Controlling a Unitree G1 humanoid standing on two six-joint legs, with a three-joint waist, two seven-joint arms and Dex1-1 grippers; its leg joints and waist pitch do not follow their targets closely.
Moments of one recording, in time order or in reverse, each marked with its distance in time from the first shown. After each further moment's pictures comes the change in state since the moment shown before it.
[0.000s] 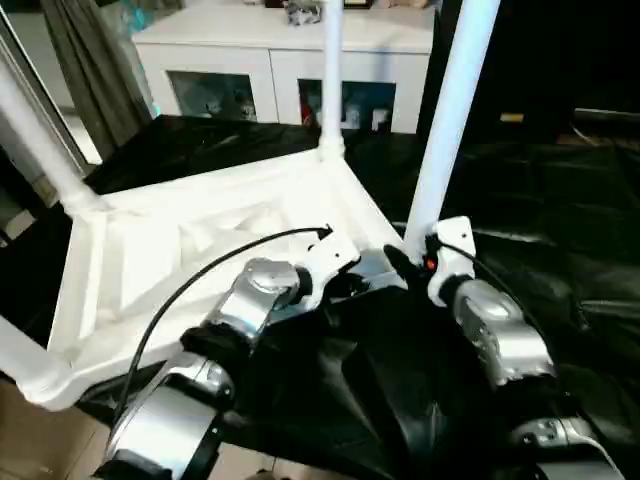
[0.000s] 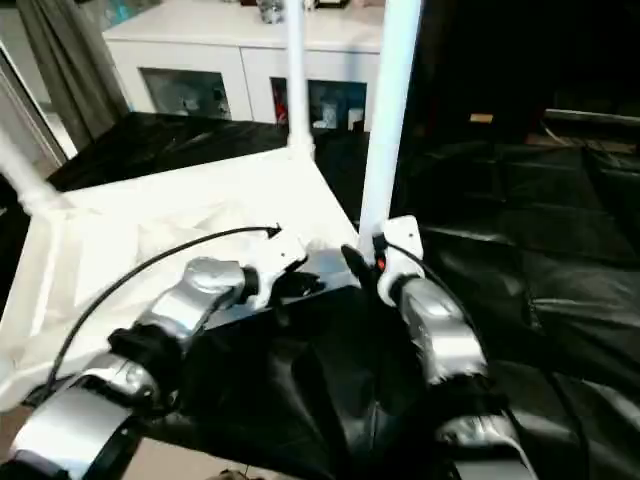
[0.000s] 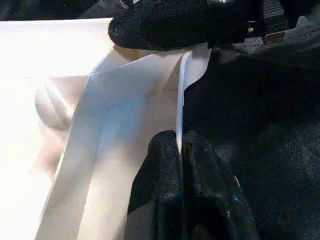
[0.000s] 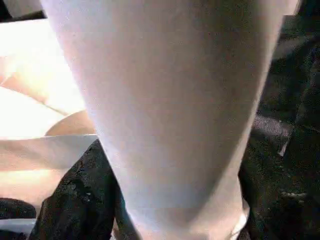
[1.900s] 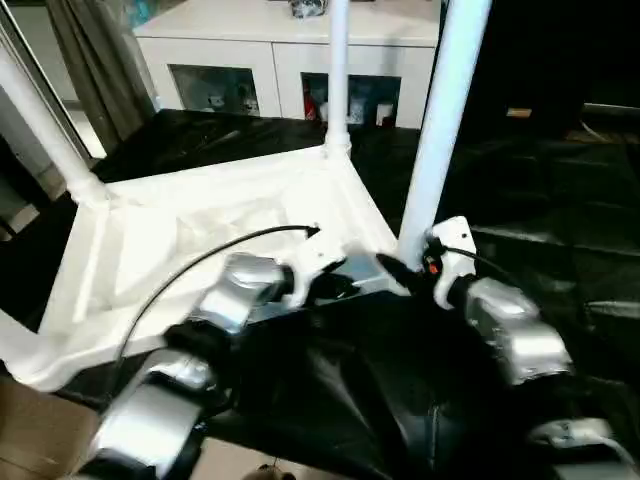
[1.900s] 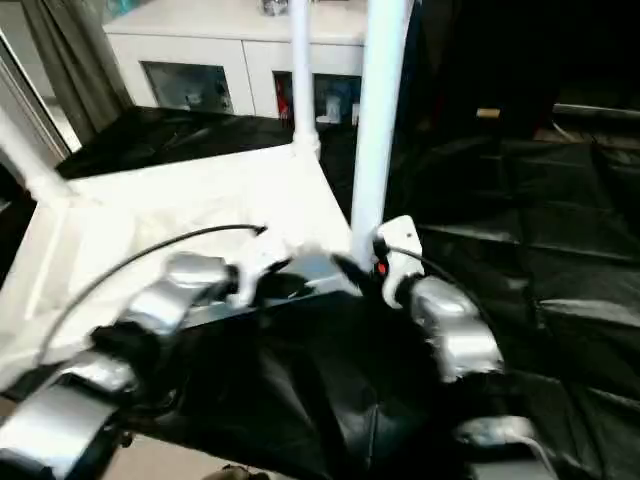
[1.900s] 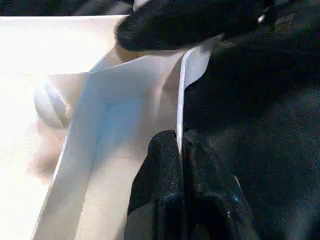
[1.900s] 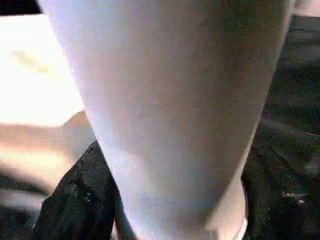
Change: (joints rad) left arm -0.030 0.007 -0.002 0.054 -0.014 -0.029 -0.029; right arm 0.000 -0.032 0.021 -0.023 -0.002 0.030 0.031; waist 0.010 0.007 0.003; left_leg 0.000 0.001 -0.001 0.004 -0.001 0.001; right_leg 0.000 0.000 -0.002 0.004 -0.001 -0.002
